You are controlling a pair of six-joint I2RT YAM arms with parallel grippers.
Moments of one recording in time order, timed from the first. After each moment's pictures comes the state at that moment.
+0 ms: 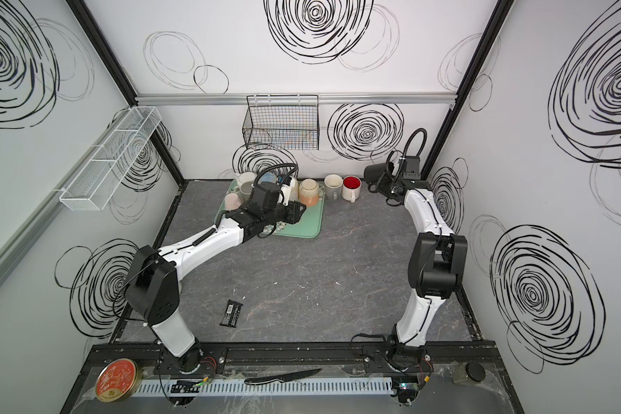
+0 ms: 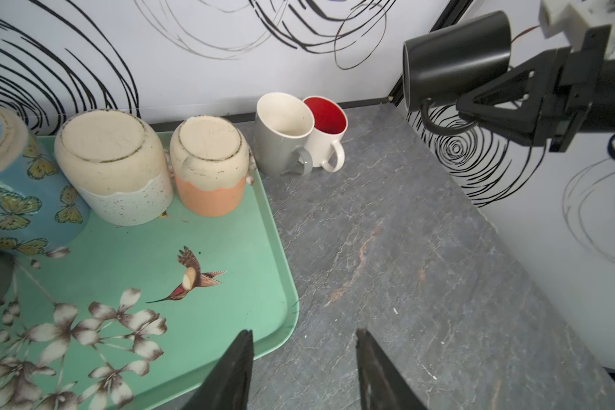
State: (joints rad) left arm -0.57 1.76 1.38 -0.17 0.09 -0.29; right arm -0.06 1.90 1.67 -0.51 -0.25 0.38
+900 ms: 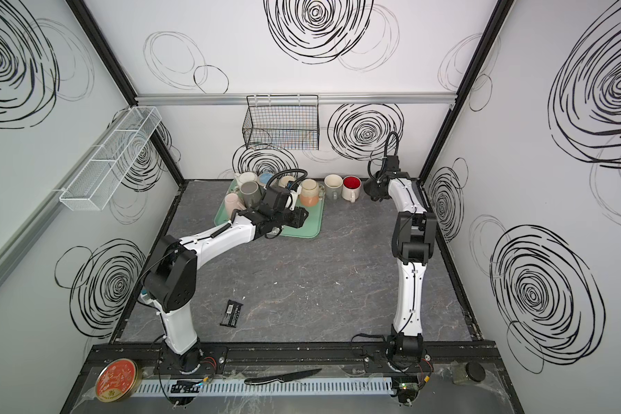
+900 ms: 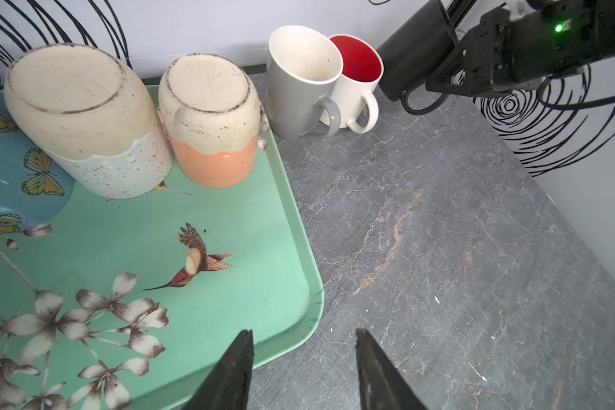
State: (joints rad) left arm -0.57 1.89 1.44 -0.20 0.07 -0.27; right arm -0.01 2.38 2.16 -0.72 0.02 0.08
